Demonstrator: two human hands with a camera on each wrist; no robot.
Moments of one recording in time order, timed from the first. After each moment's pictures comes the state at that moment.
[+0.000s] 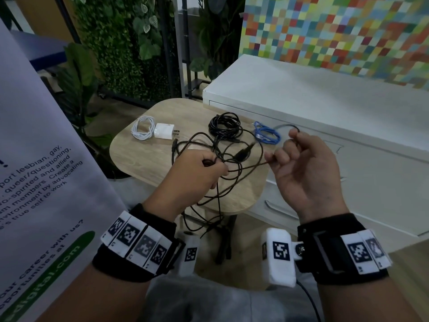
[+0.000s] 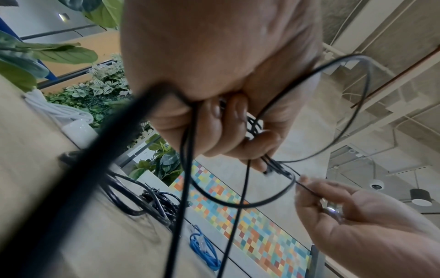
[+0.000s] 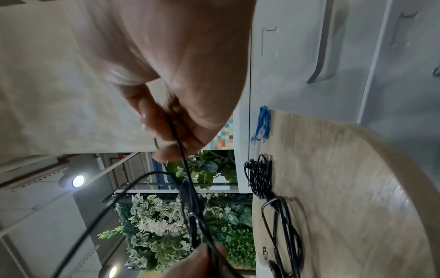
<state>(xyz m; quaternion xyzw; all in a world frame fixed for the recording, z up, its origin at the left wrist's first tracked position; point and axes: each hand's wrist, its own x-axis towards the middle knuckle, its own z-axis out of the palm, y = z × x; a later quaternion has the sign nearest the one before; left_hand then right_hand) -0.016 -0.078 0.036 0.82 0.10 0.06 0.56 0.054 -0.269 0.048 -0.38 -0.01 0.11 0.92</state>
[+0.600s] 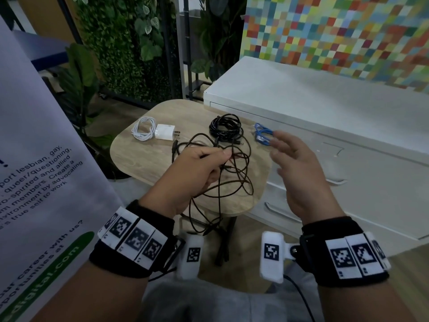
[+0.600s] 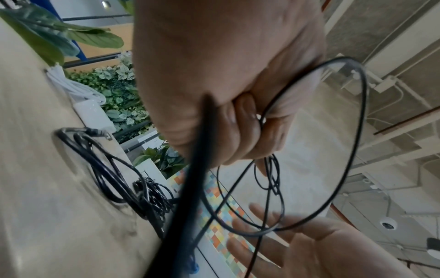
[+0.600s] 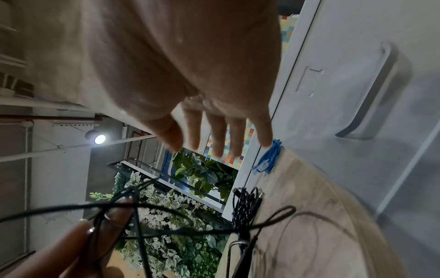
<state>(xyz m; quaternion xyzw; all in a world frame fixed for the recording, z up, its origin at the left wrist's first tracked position) -0.009 -0.075 0.037 0.72 0.07 0.03 0.69 0.064 -0.270 0.029 -0.72 -0.04 0.03 0.69</state>
